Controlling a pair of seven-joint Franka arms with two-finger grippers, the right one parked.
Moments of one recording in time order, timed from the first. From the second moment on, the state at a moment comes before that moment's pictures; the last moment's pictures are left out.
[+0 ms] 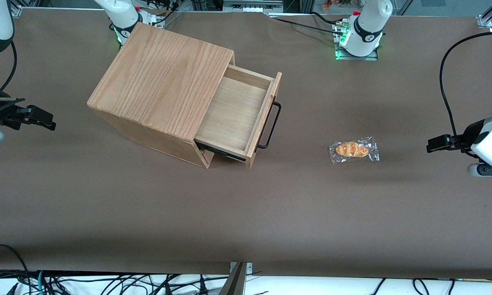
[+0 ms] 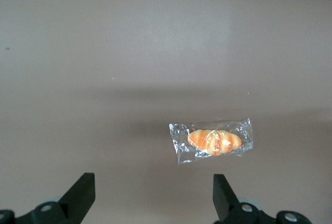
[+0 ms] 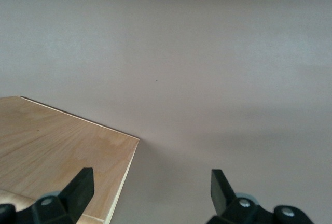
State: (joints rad) arm 0.00 0.36 0.06 -1.34 -0.01 1.58 0.02
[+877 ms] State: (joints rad) arm 0.00 0.34 0.05 -1.33 -0.01 1.49 0.03
